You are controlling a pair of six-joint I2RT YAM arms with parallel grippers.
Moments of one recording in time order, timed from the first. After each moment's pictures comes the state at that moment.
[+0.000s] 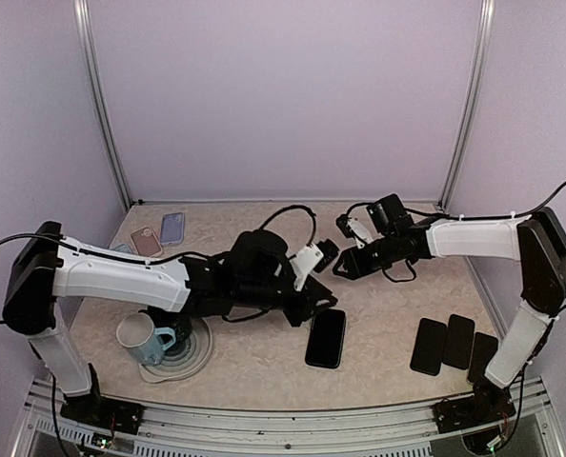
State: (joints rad) left arm -1.14 1.75 1.15 0.13 0.12 -0.08; right arm 0.56 1.73 1.12 -0.24 -0.29 0.12
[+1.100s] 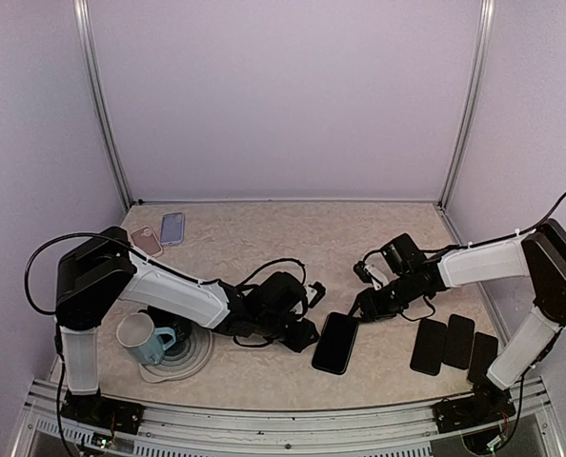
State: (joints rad) left arm -1.10 2.02 1.15 0.06 0.05 -0.39; right arm 0.56 1.62 0.79 -0.23 -0.40 0.29
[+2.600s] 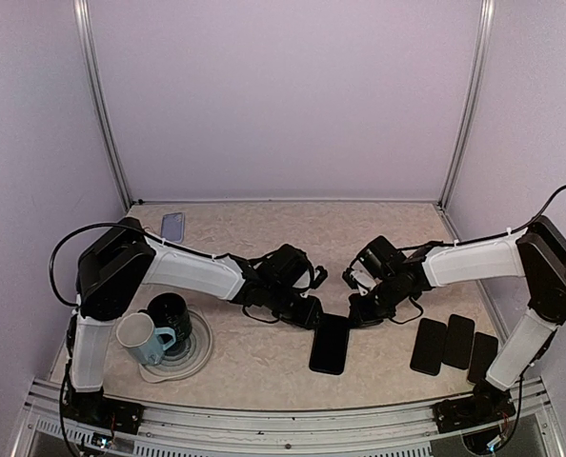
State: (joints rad) left arm -0.99 2.16 1.39 -0.13 0.27 -0.49; right arm 0.70 1.68 0.89 -0.38 -0.24 0.42
